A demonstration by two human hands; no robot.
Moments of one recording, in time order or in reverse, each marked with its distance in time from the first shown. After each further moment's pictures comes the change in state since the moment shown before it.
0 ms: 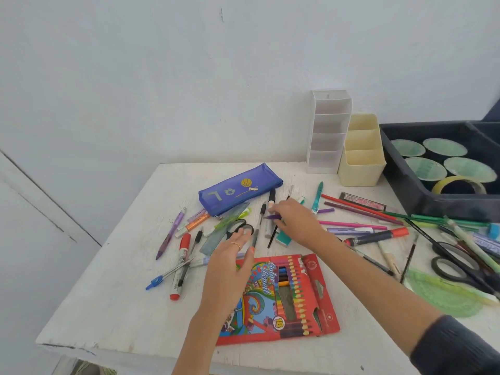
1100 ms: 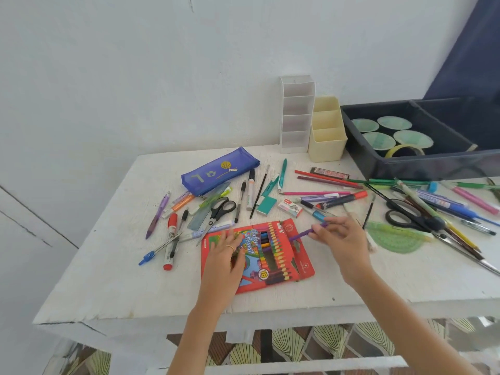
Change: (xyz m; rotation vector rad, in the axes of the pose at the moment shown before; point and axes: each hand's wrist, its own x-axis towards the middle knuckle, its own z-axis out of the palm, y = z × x) left_hand -0.052 -0.016 0.017 0.023 -0.136 0.021; right_hand -0.179 0.002 -0.010 1.276 0.570 0.721
